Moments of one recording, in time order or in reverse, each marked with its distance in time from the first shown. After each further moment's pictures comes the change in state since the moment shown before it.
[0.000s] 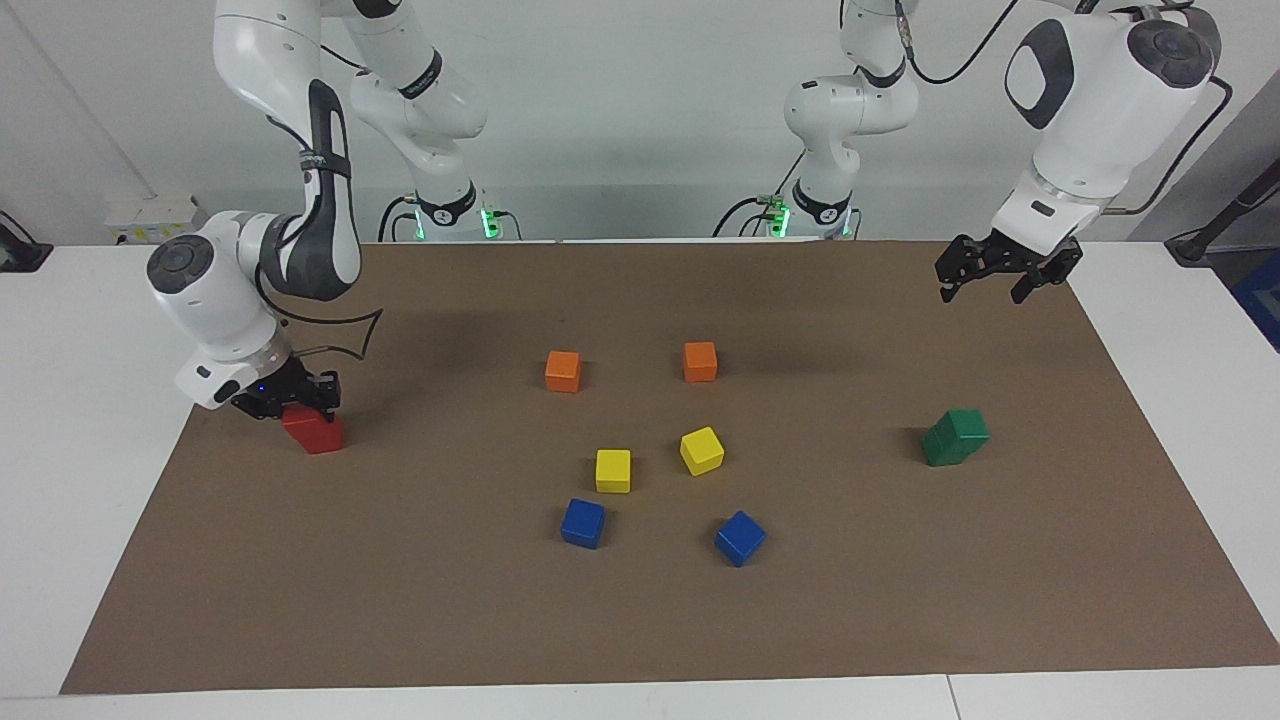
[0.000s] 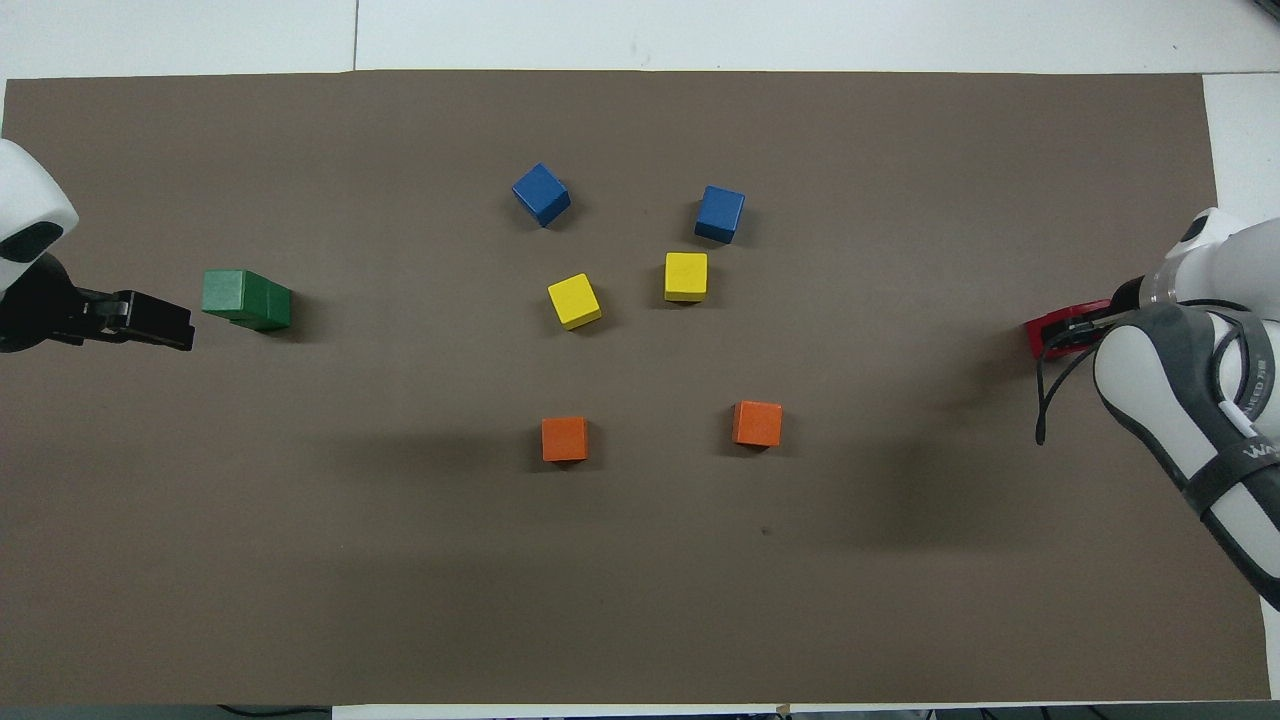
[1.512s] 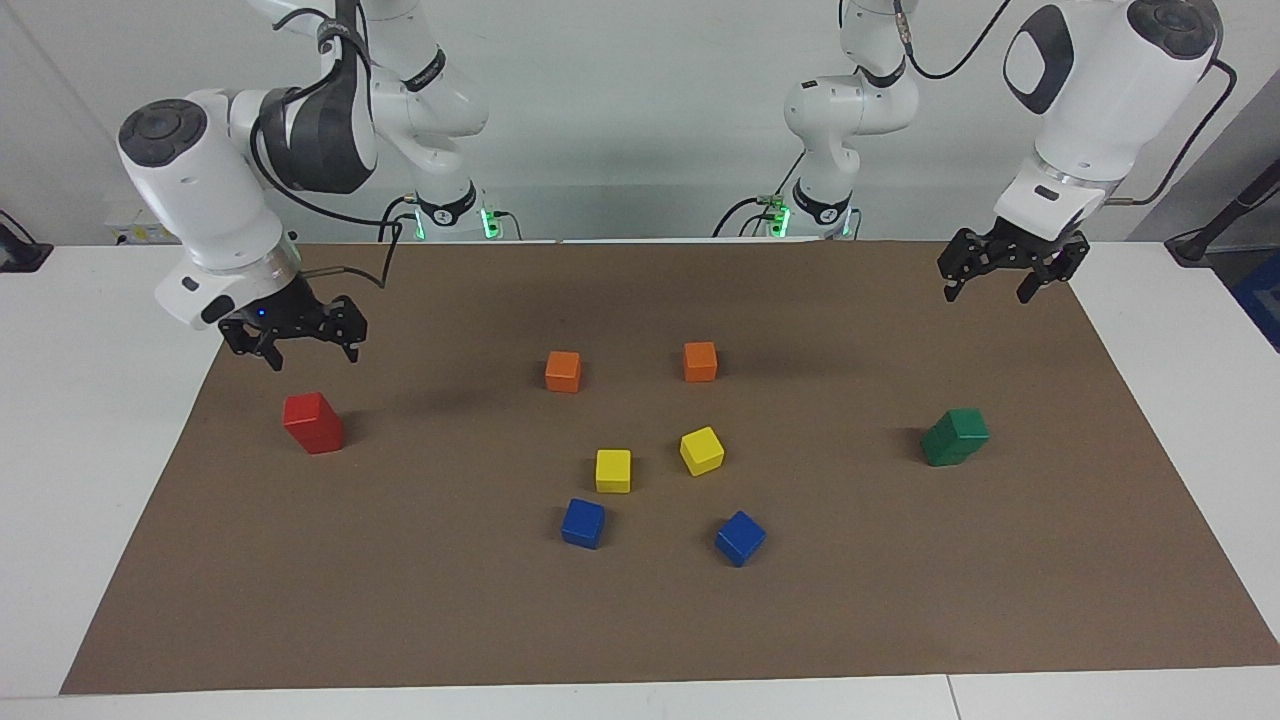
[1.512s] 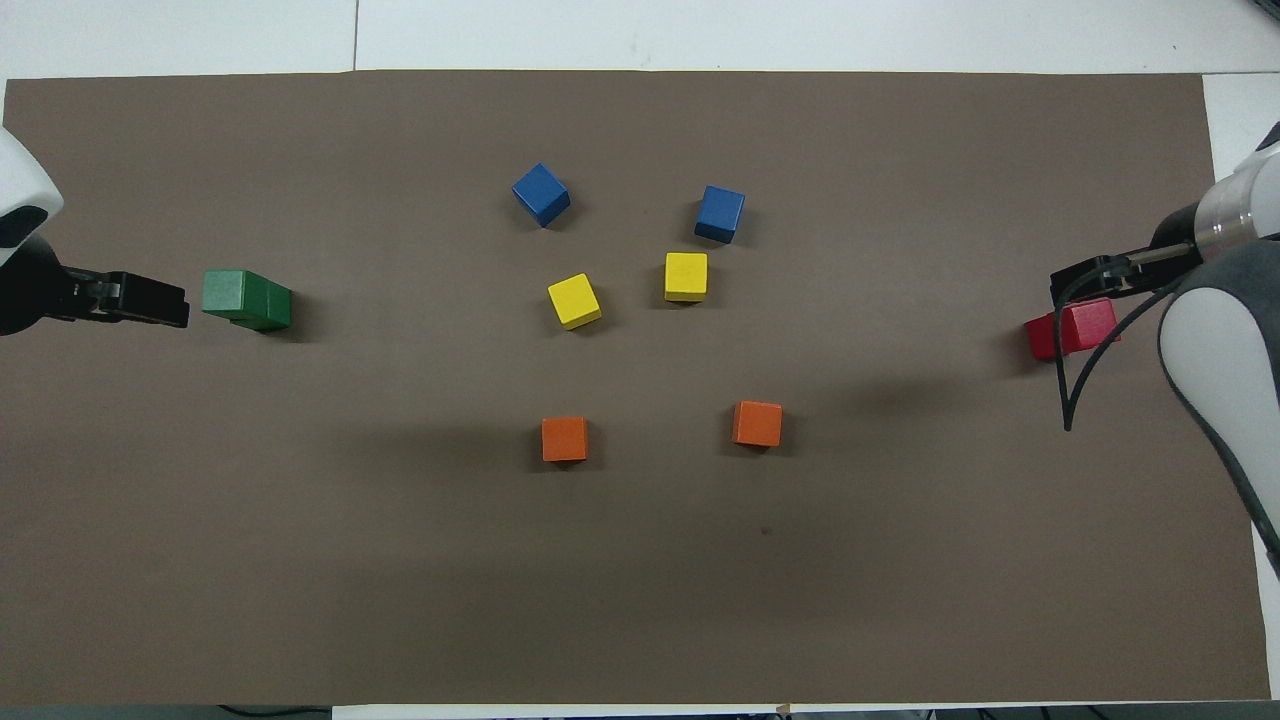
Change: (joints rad) left arm -0.011 -0.003 0.002 0.027 0.000 0.044 0.000; right arm 0.108 -0.161 0.049 0.294 0.006 -0.437 0.196
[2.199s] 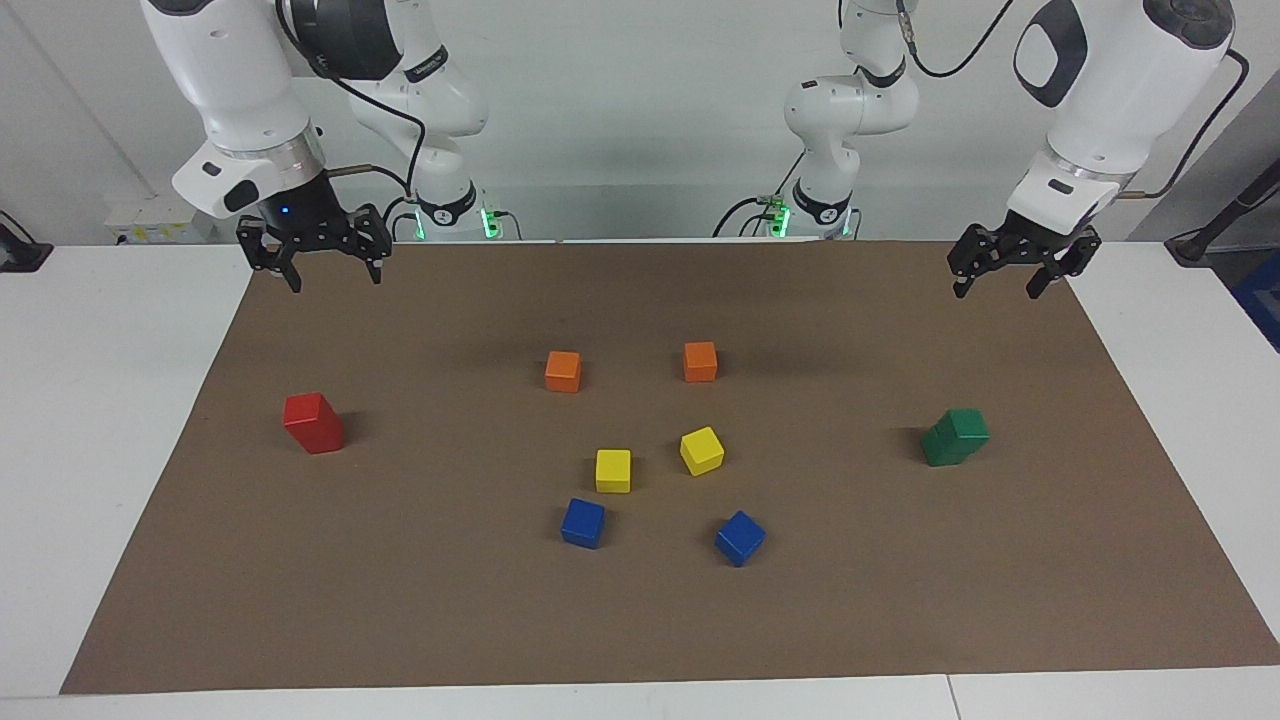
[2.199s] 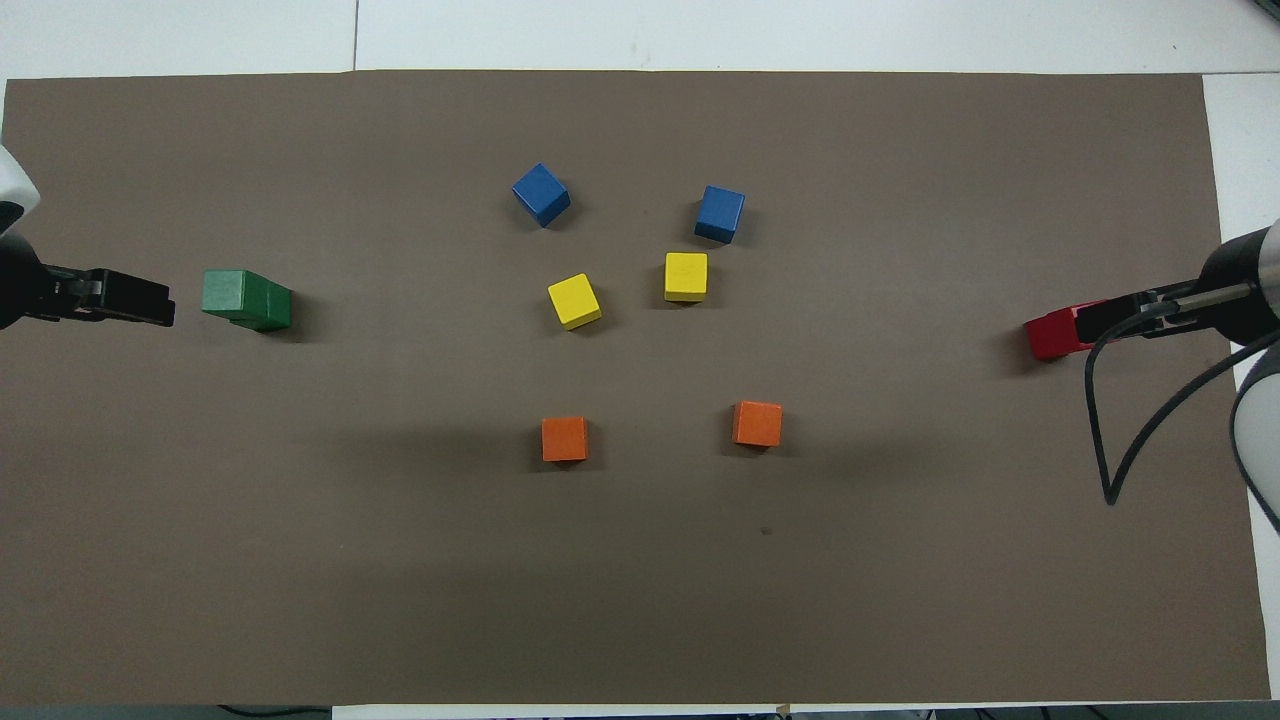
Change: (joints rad) left arm 0.002 0.001 0.013 0.010 0.000 -0.011 0.000; right arm 0.010 -0.150 0.064 0.003 0.017 -0.123 0.025
